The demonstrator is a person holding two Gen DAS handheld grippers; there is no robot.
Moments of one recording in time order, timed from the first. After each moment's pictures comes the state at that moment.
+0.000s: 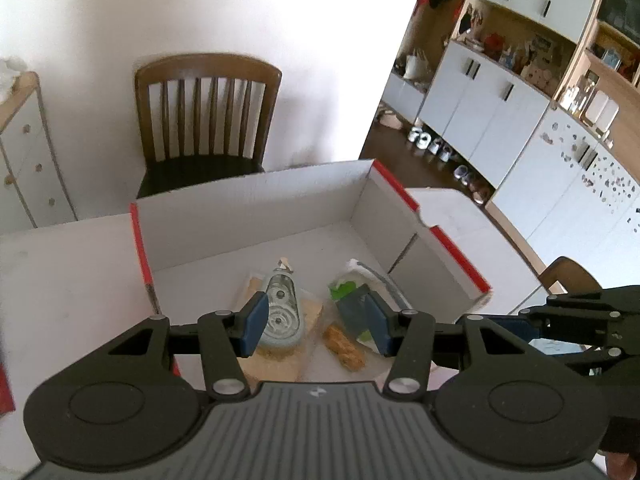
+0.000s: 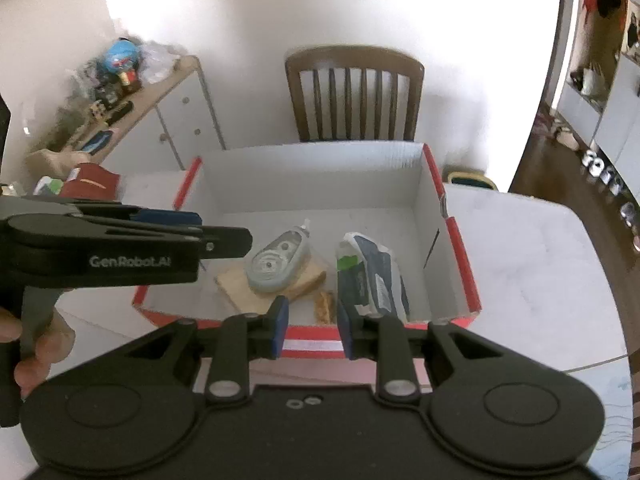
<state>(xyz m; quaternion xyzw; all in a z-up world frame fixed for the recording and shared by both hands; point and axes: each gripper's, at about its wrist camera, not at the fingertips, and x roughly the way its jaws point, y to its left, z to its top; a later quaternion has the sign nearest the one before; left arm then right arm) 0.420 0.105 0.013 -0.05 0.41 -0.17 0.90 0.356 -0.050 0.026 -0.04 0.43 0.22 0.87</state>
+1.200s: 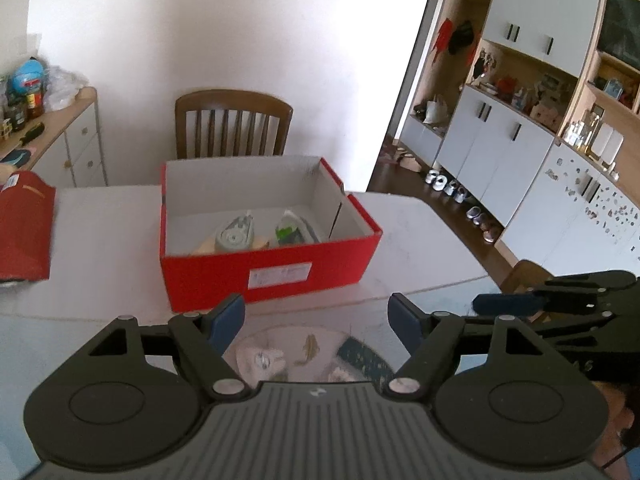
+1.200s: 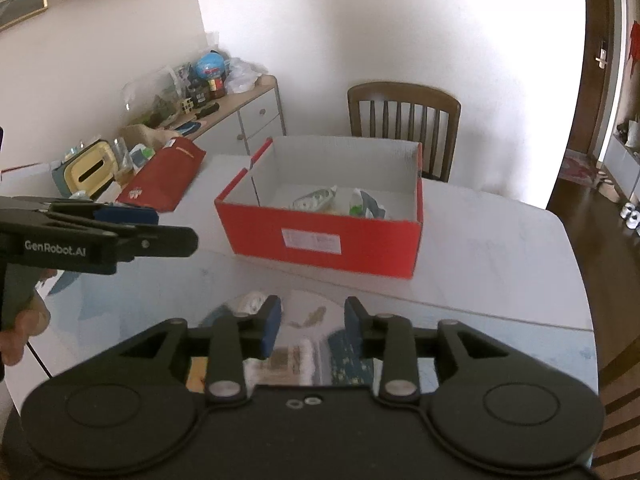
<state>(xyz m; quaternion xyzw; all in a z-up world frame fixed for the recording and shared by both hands) 0.208 0.035 0.059 -0.07 0.35 -0.10 0.93 0.225 -0.183 0.053 -0.06 0.37 0.33 0.87</state>
